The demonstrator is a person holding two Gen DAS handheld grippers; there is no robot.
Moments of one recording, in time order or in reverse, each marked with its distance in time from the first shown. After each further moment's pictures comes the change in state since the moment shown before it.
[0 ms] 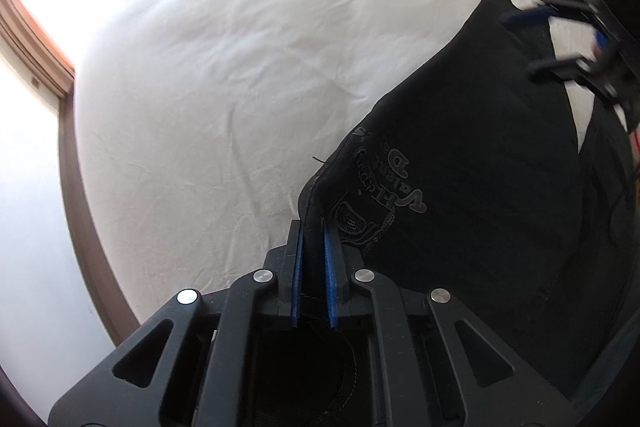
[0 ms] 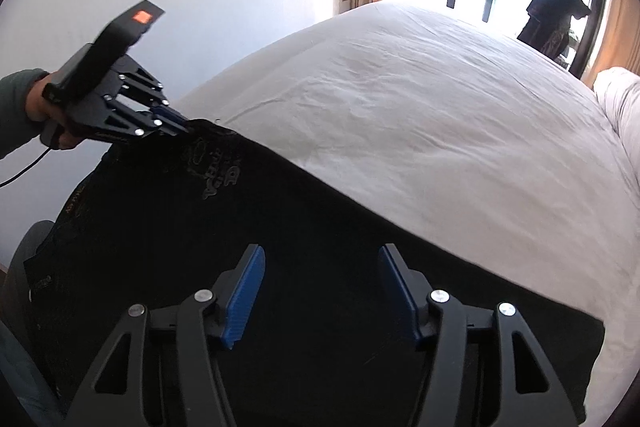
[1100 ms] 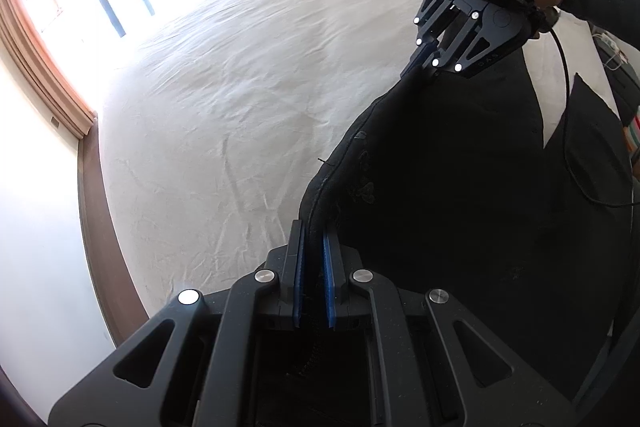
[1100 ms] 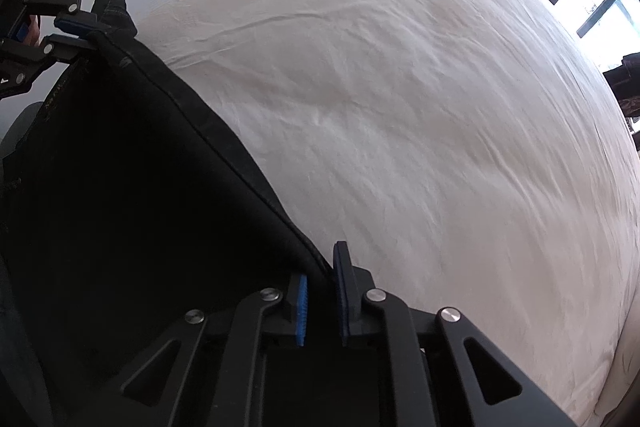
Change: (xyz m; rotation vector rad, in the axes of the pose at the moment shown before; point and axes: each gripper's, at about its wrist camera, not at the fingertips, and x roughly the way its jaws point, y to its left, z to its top) left arm -0.054 -0.039 -0.037 0.040 -0.163 0.050; right arm 0.083 -0.004 0.045 -0.344 0.340 0.062
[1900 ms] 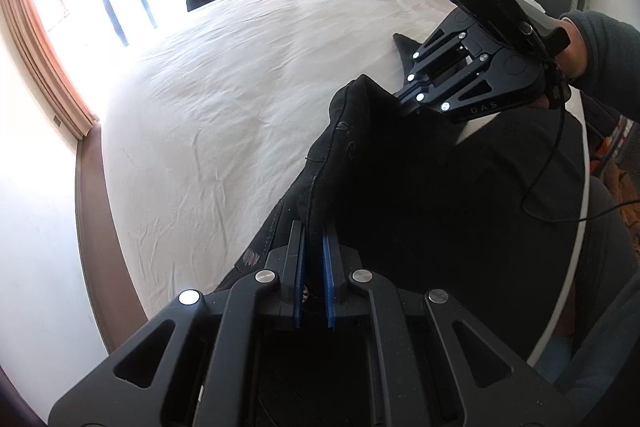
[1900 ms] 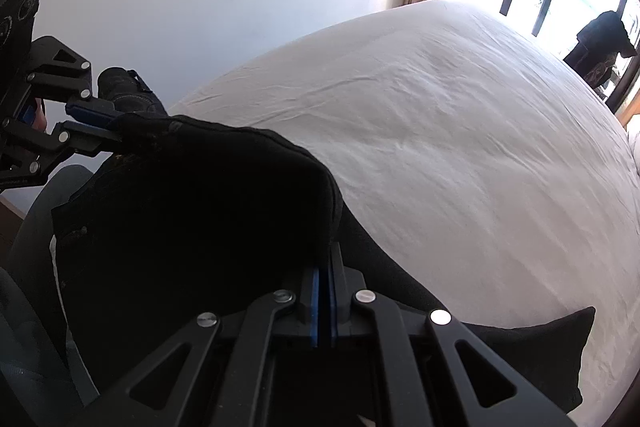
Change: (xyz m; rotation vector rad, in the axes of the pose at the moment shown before) left arm -0.077 -0.071 -0.031 -0.033 -0.073 -0.028; right arm -0.072 0.115 -0.048 0.184 -0.261 -0.005
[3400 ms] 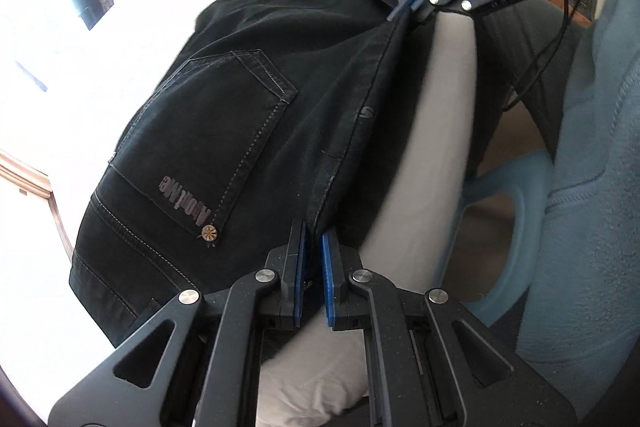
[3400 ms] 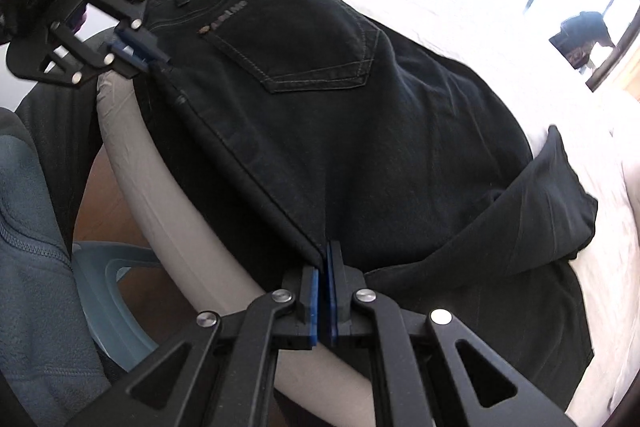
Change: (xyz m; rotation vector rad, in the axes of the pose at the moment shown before) left arm 0.032 -0.108 -0.125 0.410 0.189 -0.106; right arm -0.027 0.184 -0.194 -0.016 0.107 -0.140
